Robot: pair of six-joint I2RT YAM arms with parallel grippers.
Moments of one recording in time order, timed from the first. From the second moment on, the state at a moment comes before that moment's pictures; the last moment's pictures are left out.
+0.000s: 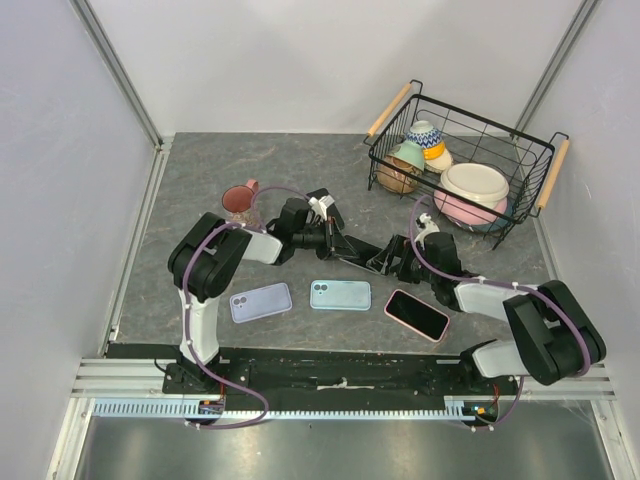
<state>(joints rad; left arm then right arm) -0.56 2.02 0.95 0.54 0.77 -0.88 0.37 1.39 0.37 0.44 -0.30 0.69</state>
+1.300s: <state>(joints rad) -0.37 1.03 0.62 0.24 0.78 -0.63 0.39 0.89 0.39 0.33 -0.54 0.78</state>
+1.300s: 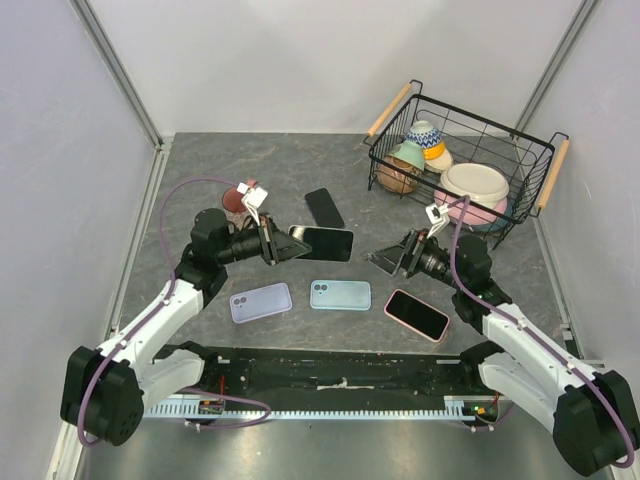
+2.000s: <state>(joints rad) -0.37 1.05 0.56 0.63 1.11 -0.82 0.55 0.92 0.35 0.77 -0.71 0.96</state>
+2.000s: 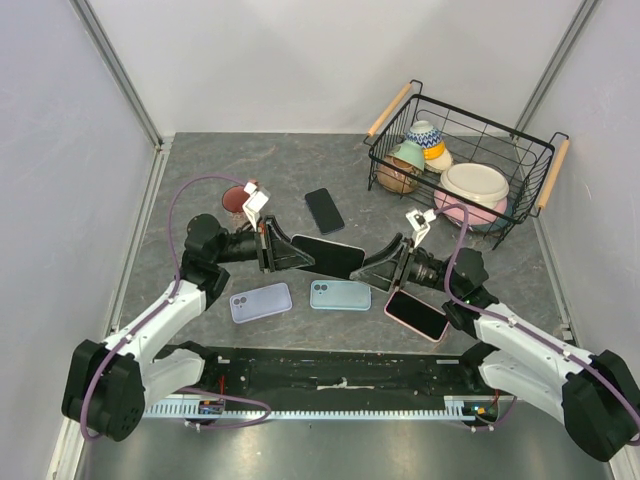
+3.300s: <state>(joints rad) -0.37 0.85 0.62 0.06 0.65 -0.58 0.62 1.03 0.42 0.53 -0.66 0.80</state>
